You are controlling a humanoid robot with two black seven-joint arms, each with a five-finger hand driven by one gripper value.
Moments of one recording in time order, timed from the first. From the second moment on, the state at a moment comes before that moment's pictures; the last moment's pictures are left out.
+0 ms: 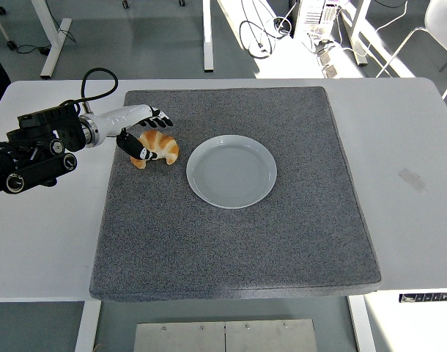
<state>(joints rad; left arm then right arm) -1.22 0.39 0.18 -0.90 0.96 0.09 -0.10 -0.12 0.00 0.07 0.10 -0.06 0.01 0.35</state>
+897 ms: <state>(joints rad) -1.18 0.35 0.19 -0.85 0.97 0.15 -0.10 -0.12 0.00 0.07 0.10 -0.06 0.01 0.35</state>
